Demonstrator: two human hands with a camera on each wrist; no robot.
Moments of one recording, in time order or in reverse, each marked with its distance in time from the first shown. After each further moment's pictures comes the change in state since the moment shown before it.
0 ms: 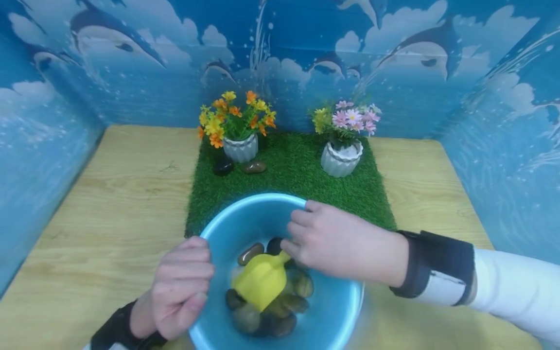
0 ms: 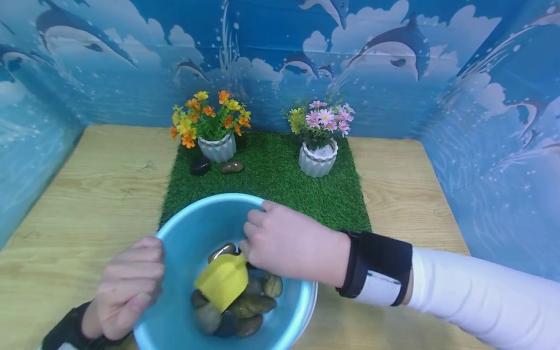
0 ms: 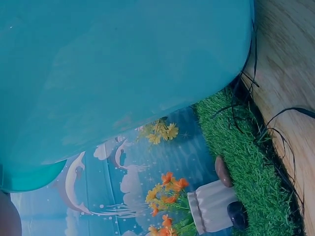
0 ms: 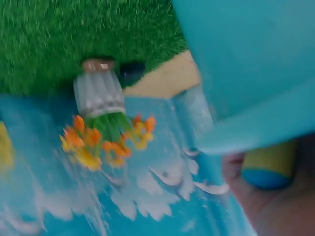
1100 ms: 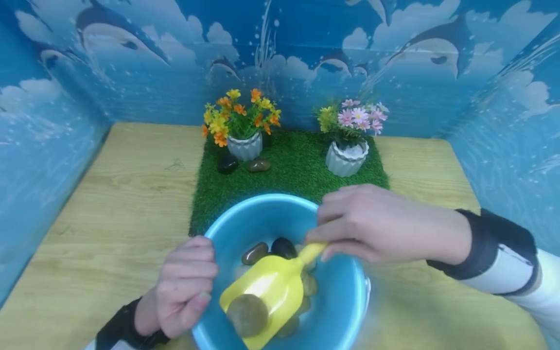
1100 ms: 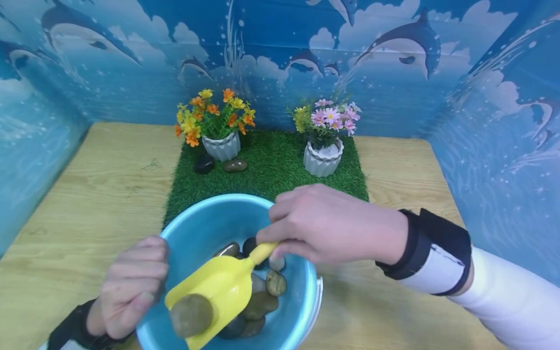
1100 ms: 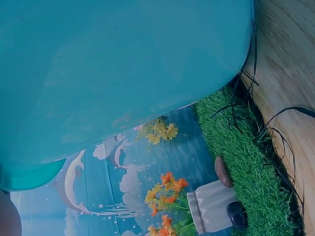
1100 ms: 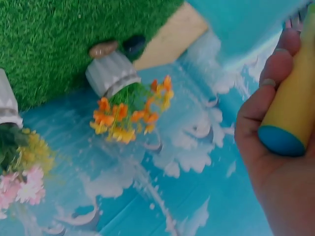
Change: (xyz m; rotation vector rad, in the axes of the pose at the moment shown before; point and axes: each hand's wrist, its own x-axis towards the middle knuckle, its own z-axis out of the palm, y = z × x) left_hand 0.003 -0.003 -0.001 0.004 -0.011 0.010; right_hand -0.037 0.041 -0.010 0.612 0.252 0.008
